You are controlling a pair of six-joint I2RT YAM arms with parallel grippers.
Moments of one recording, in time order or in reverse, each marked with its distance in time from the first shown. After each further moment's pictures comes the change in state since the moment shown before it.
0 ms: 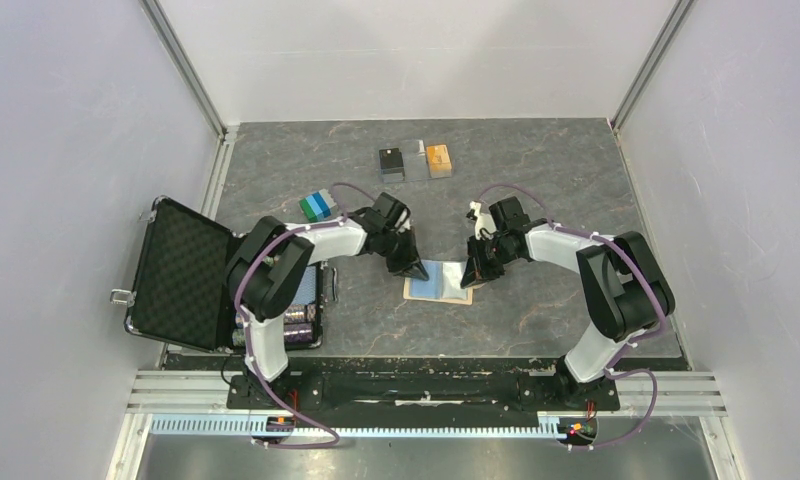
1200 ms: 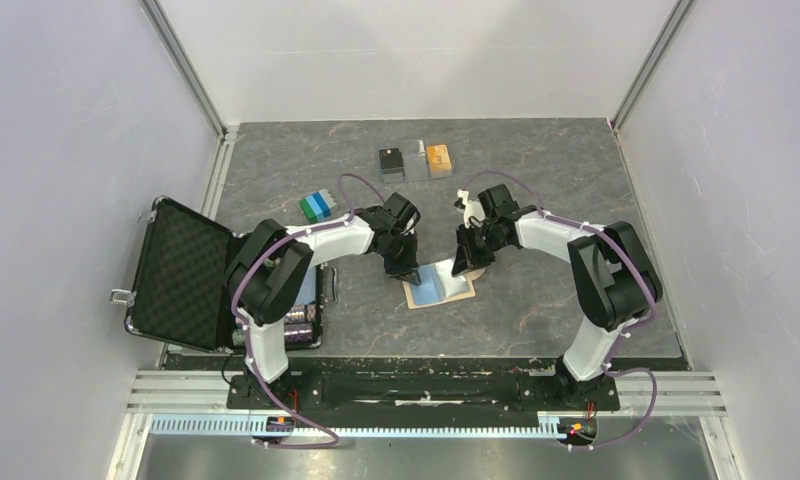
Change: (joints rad) left arm -0.031 -0.035 0.051 -0.219 -0.194 0.110; right arm 0.027 0.065 0.135 -0.039 -0.007 -0.051
